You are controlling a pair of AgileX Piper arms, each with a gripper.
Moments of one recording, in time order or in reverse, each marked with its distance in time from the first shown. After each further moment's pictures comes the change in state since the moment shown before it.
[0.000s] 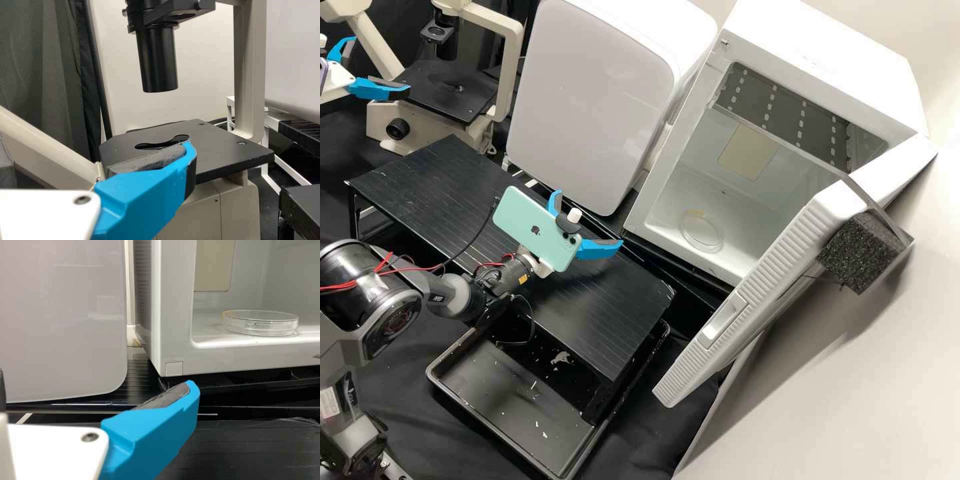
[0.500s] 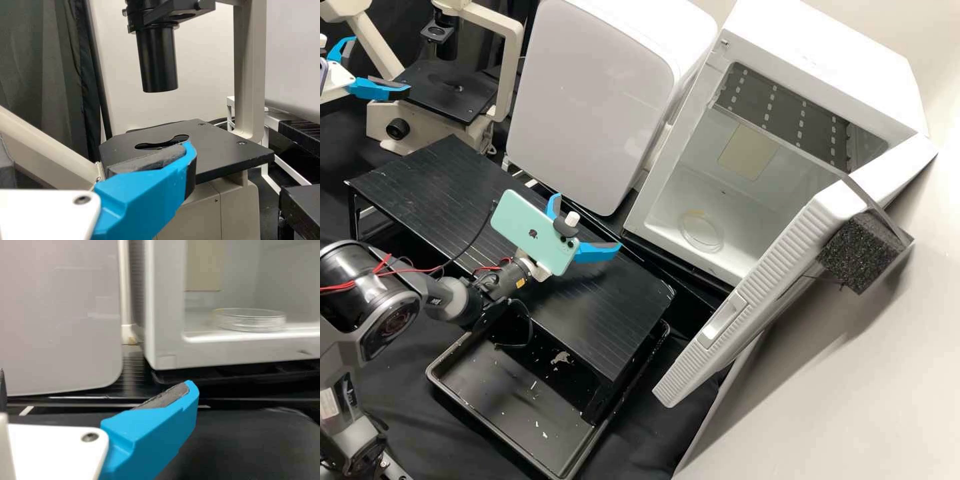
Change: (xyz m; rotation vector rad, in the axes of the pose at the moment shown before) left arm 0.000 0.000 0.000 0.000 0.000 0.000; right arm -0.021 0.003 0.008 0.000 -0.004 0.033
